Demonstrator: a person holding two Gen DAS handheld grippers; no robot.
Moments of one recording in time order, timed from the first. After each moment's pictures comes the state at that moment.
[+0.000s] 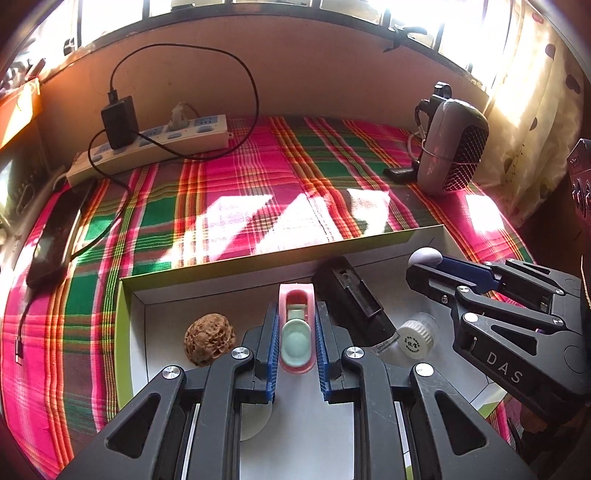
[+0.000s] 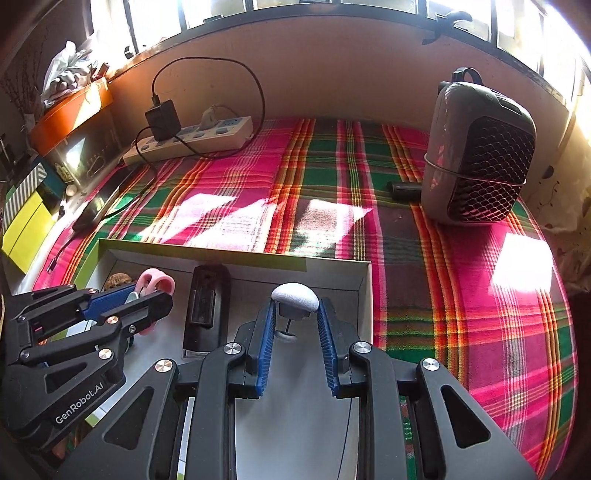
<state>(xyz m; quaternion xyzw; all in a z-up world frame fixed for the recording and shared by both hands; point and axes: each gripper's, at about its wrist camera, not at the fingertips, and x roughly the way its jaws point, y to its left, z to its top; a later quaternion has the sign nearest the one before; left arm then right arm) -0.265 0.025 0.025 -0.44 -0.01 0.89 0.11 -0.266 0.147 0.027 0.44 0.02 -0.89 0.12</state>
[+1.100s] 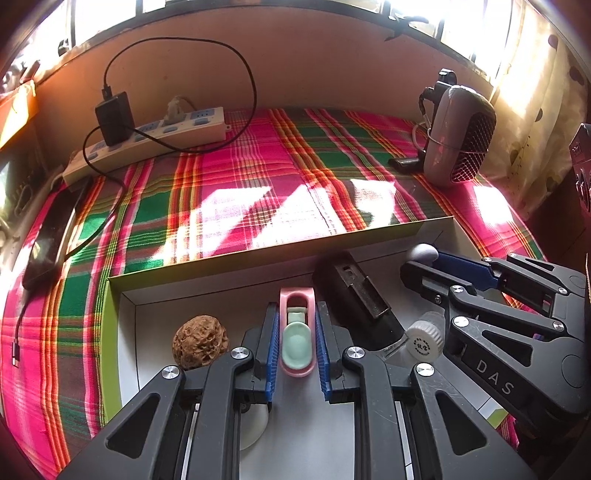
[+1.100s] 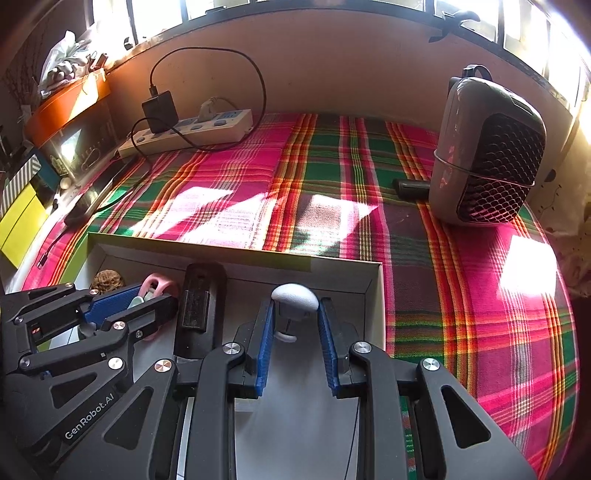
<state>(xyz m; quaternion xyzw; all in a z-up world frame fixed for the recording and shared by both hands) -0.272 0.031 0.017 -0.45 0.00 0.89 0.10 -0.272 0.142 0.018 0.44 0.03 -0.89 0.11</state>
